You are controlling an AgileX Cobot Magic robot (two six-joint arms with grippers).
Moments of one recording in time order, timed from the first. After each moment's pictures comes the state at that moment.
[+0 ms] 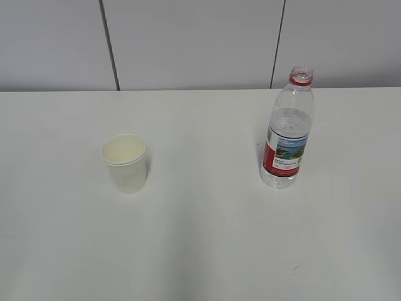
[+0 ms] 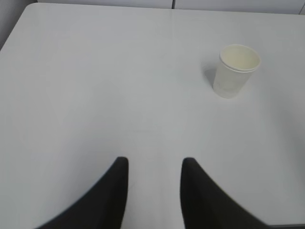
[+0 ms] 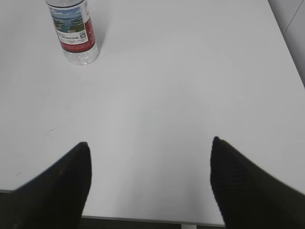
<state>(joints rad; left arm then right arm) -0.02 0.00 -0.53 0.01 1.11 -0.11 0.02 -0.02 -0.50 -0.07 1.15 -0.05</state>
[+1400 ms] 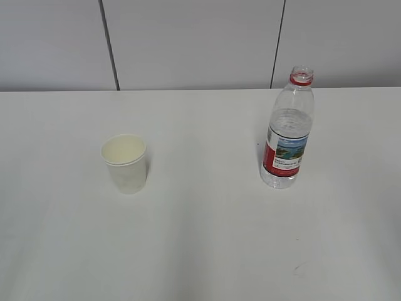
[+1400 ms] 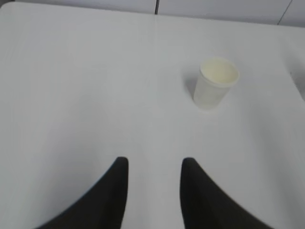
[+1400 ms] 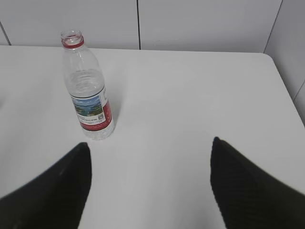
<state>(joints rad) -0.02 0.09 -0.55 -0.07 1.04 -0.11 0.02 0.31 -0.61 -0.02 0.79 -0.03</state>
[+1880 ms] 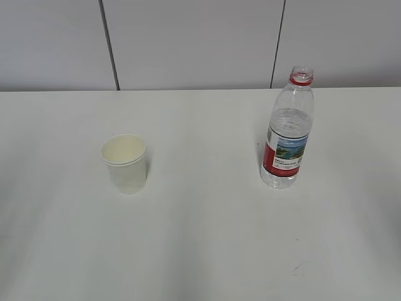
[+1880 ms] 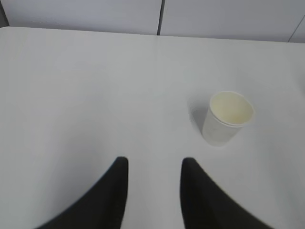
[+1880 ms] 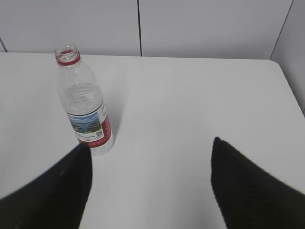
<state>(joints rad) -0.02 0.49 -0.56 -0.10 0.65 -0.03 0.02 0.47 -0.61 -0.02 0.63 -0.03</state>
